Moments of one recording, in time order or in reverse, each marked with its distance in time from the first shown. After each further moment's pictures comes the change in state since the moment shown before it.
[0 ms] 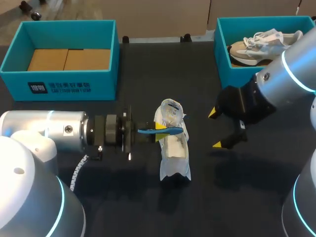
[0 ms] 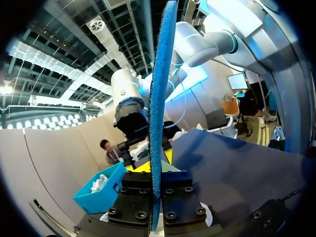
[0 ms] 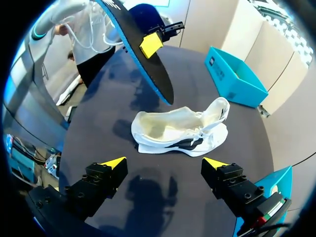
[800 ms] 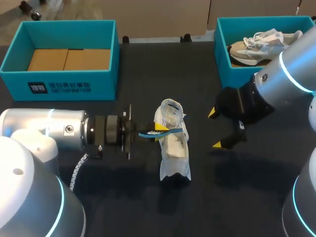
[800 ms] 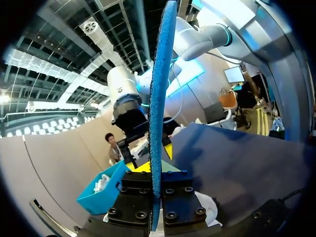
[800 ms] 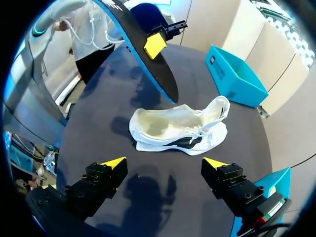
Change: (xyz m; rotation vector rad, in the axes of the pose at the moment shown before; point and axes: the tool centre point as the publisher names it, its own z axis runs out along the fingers) left arm -0.001 0.012 -0.001 -0.028 0.015 0.066; right arm -0.003 -0.004 0.003 0.022 -0.011 -0.019
